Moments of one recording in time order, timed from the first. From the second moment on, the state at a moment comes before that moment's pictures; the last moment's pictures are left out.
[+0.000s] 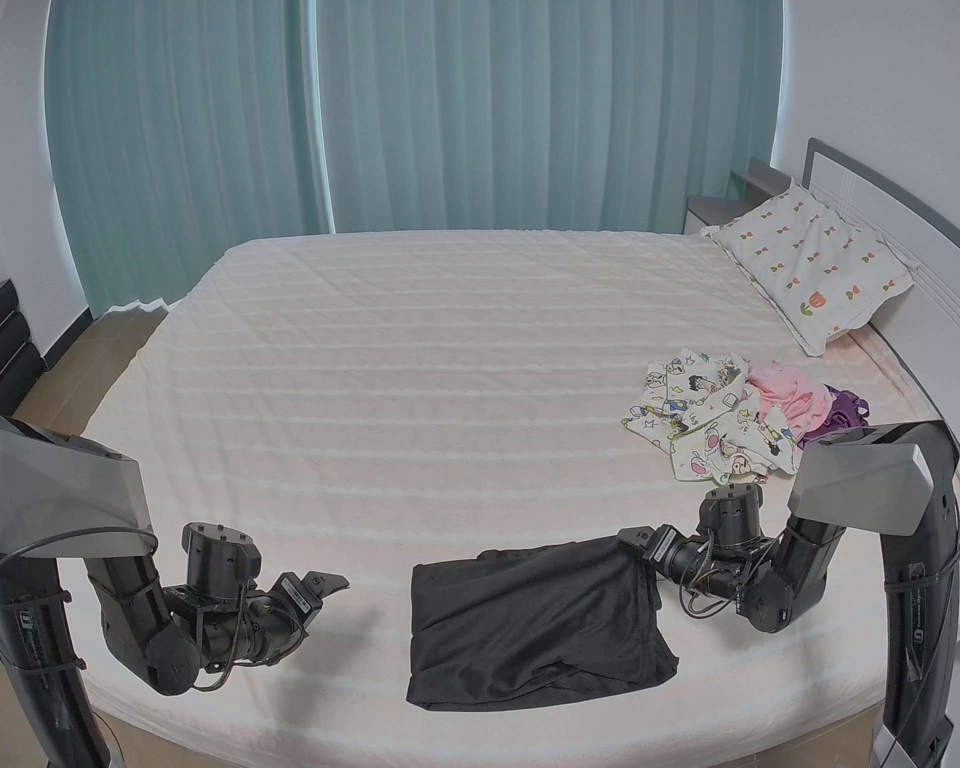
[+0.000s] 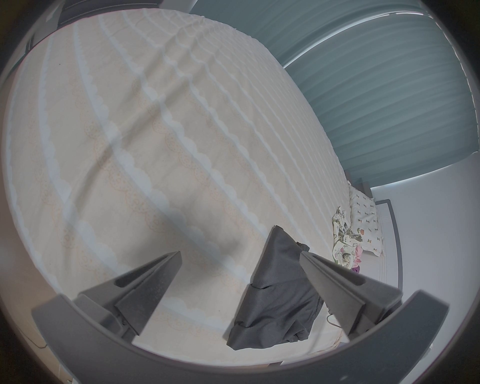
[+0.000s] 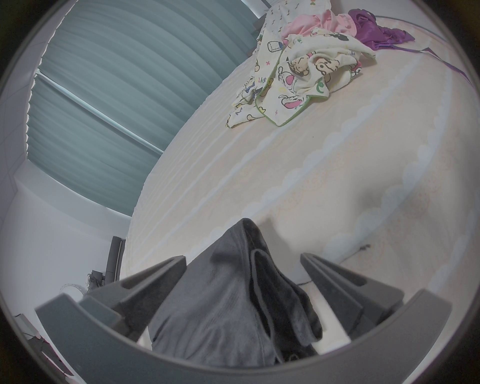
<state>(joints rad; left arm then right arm) -0.27 2.15 -0.29 -1.13 -0.11 -1.06 0.31 2.44 -0.72 -1.13 0.05 0.85</state>
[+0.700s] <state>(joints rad) -0.27 2.15 -0.29 -1.13 -0.11 -1.06 0.35 2.32 -0.48 -1.13 0.19 0.74</state>
